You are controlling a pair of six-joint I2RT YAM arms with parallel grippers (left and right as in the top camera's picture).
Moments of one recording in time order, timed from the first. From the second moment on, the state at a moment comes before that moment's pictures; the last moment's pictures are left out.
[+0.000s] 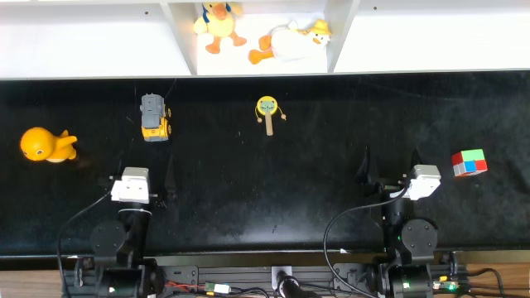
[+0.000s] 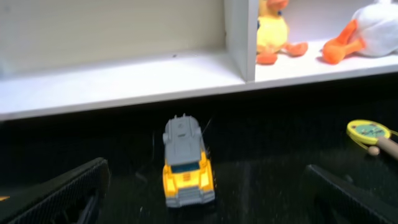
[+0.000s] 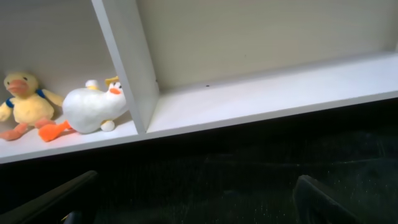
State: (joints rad) left arm 0.01 0.02 0.03 -0.13 0.07 0.11; right arm 0.07 0.01 0.02 -0.01 0.08 0.20
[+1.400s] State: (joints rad) left arm 1.04 1.00 0.69 -0.53 0.70 0.68; right arm 0.07 0.01 0.02 -0.01 0.08 0.20
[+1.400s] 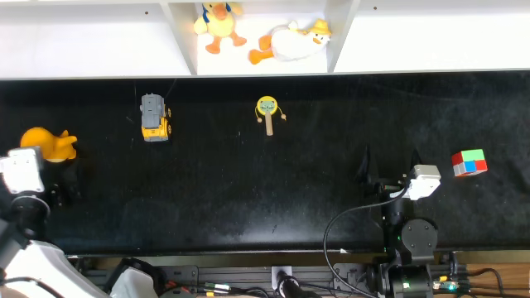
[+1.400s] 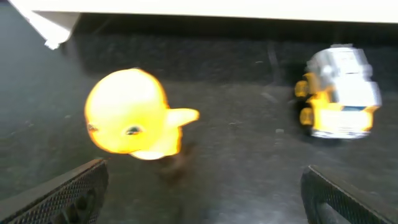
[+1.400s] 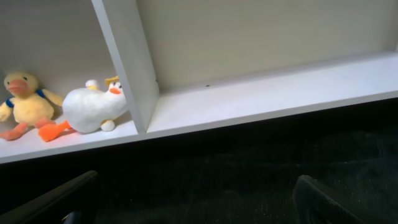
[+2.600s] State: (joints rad) left arm 0.96 1.44 0.87 -0.34 0.54 0.61; right arm 0.07 0.01 0.02 -0.01 0.08 0.20
